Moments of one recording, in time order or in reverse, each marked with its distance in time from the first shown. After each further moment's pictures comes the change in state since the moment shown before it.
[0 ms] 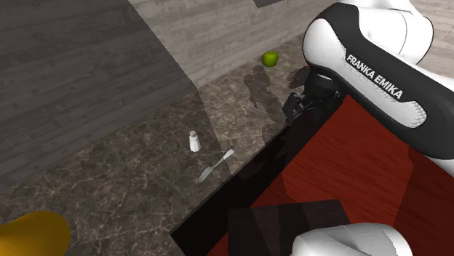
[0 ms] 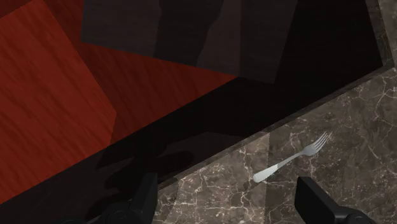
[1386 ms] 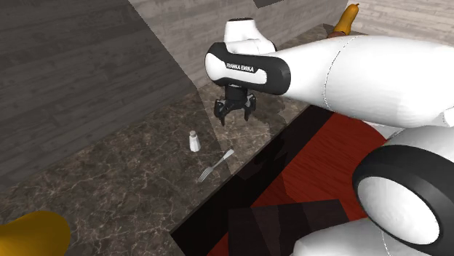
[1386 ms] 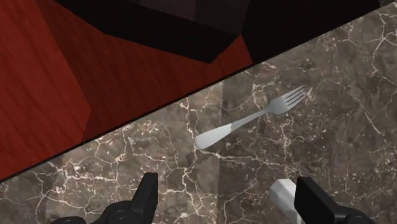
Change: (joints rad) arm 0.089 0.611 0.287 0.252 0.023 0.260 0.274
